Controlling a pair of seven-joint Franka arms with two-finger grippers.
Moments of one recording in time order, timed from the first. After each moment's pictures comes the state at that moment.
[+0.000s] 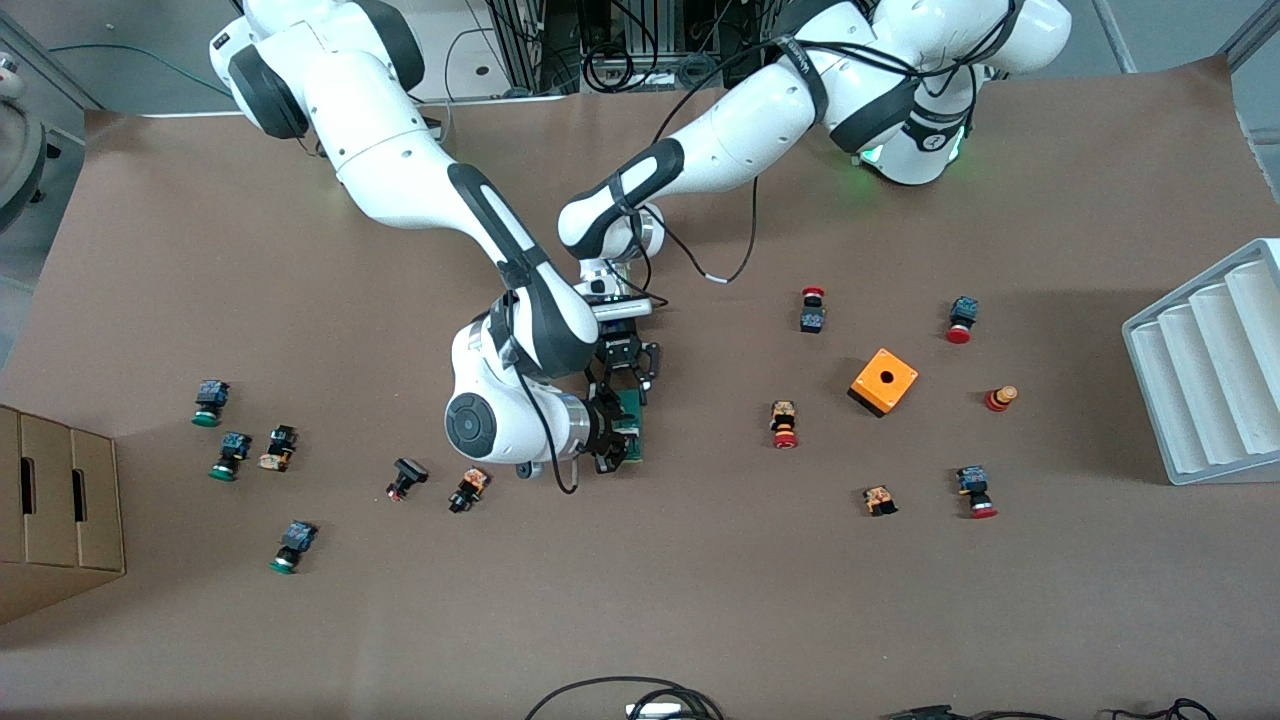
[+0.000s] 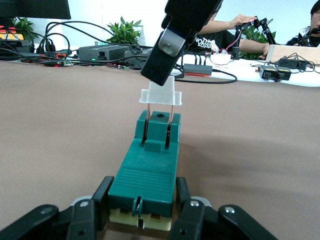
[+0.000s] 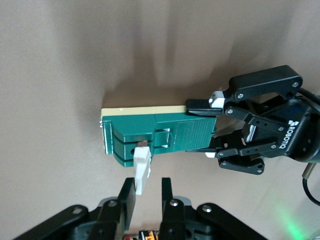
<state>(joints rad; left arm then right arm) -0.83 1.10 -0.40 -1.49 1.91 1.75 -2.53 0.65 0.83 -0.13 -1.34 0.71 2.10 1.70</state>
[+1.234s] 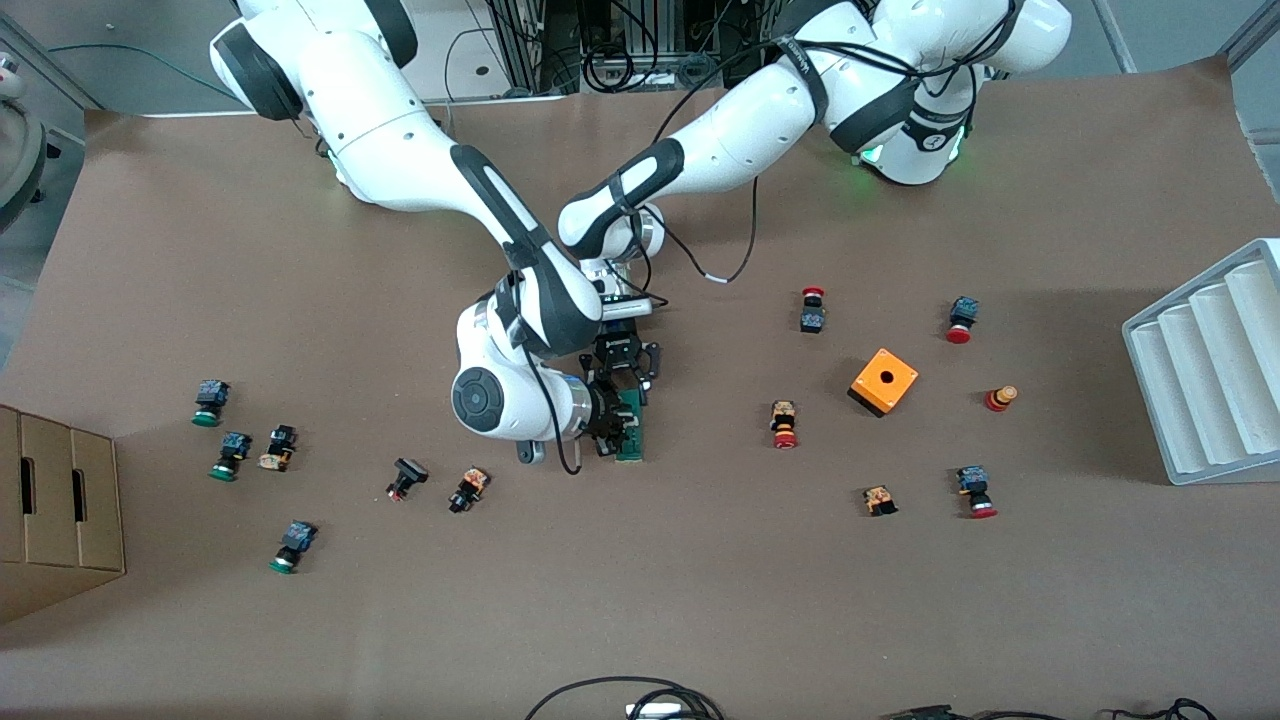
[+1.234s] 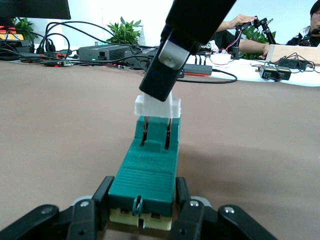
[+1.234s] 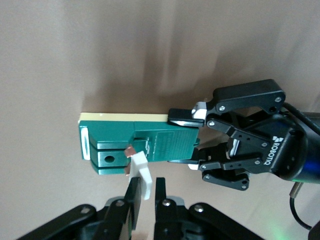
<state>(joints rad) -0.83 1.10 -0.40 -1.49 1.91 1.75 -2.53 0.67 0.75 -0.10 -1.48 0.66 2.19 1.66</state>
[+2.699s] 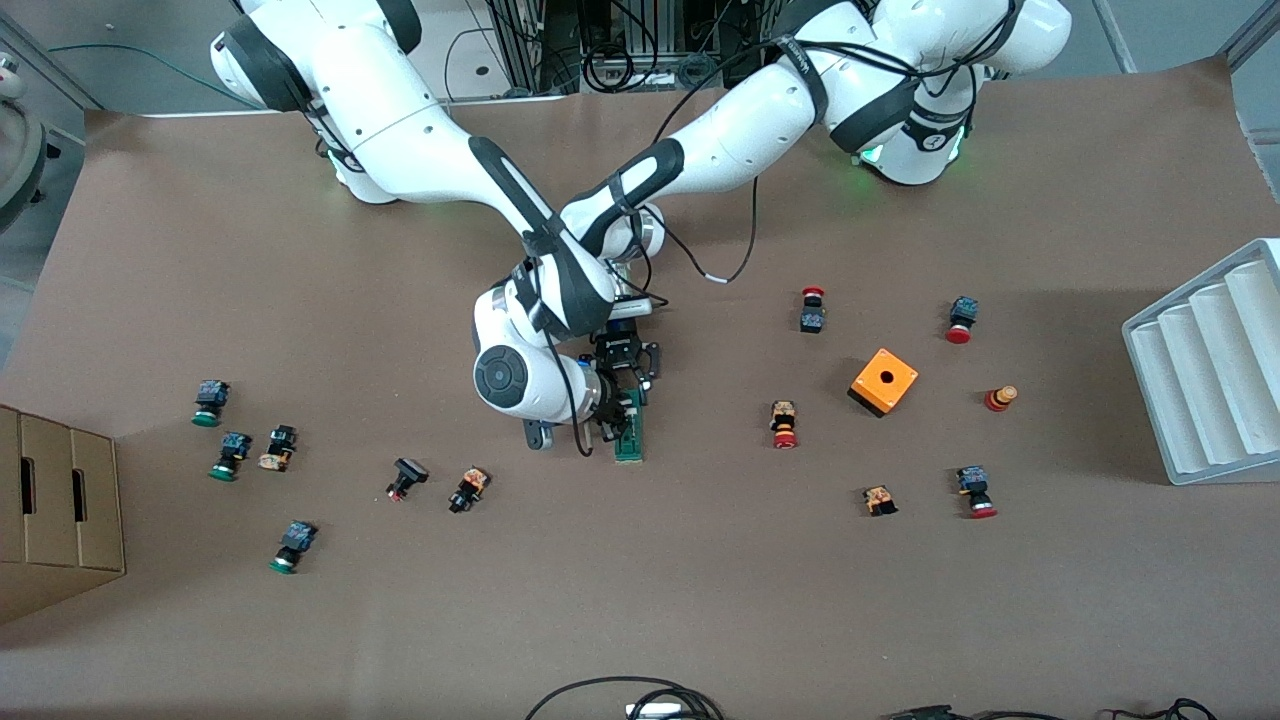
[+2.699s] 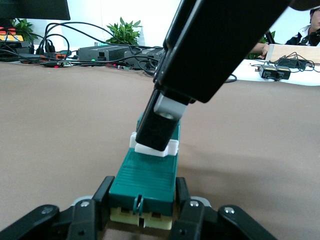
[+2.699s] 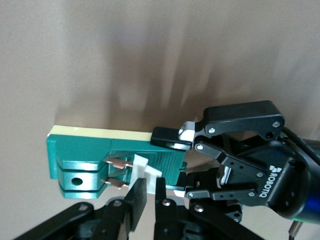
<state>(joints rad) -0.83 1.10 -0.40 -1.49 1.91 1.75 -2.52 0.70 0.74 -0.09 -1.56 0.60 2.27 1.64</state>
